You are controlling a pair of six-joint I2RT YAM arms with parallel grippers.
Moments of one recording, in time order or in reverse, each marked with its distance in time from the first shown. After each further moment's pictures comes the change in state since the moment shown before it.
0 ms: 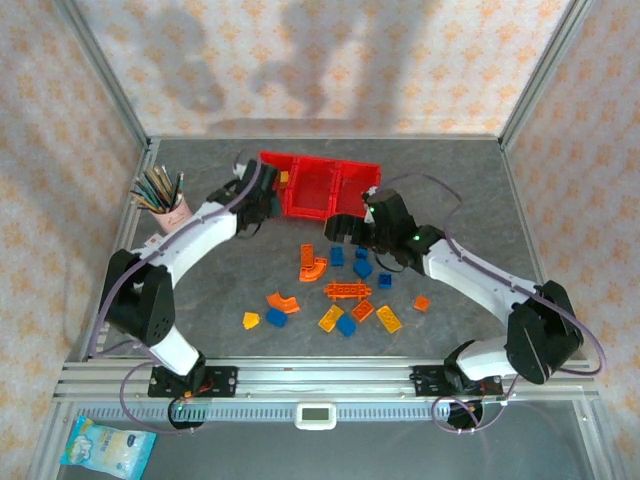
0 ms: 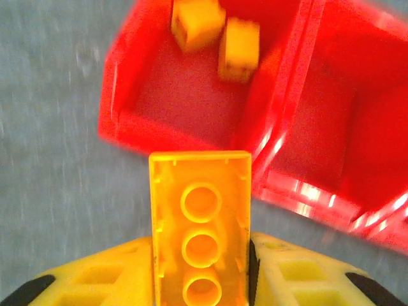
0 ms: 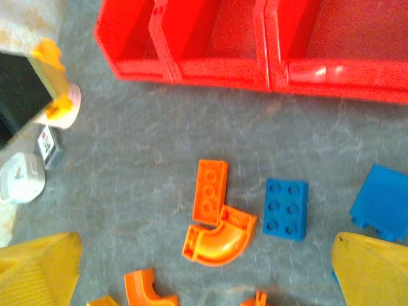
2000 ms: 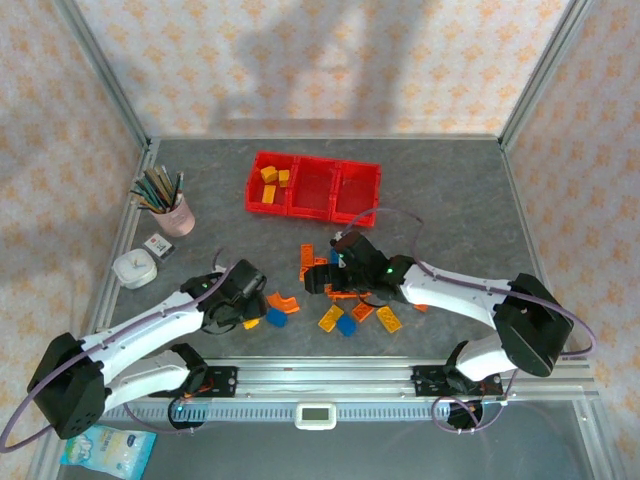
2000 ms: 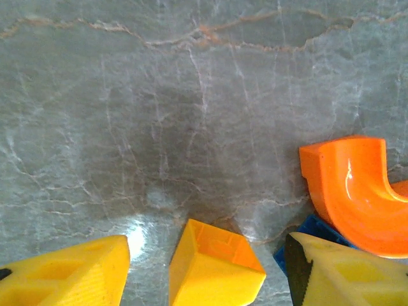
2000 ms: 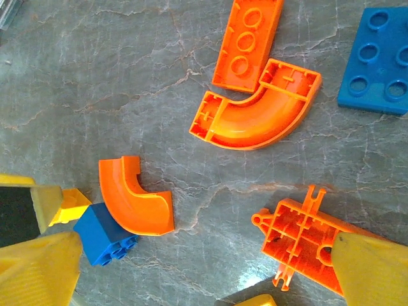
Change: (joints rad) left arm -0.293 -0.605 -0.736 -0.265 0.101 -0.356; right arm 0.277 0.035 -0.152 0.032 0.031 0.004
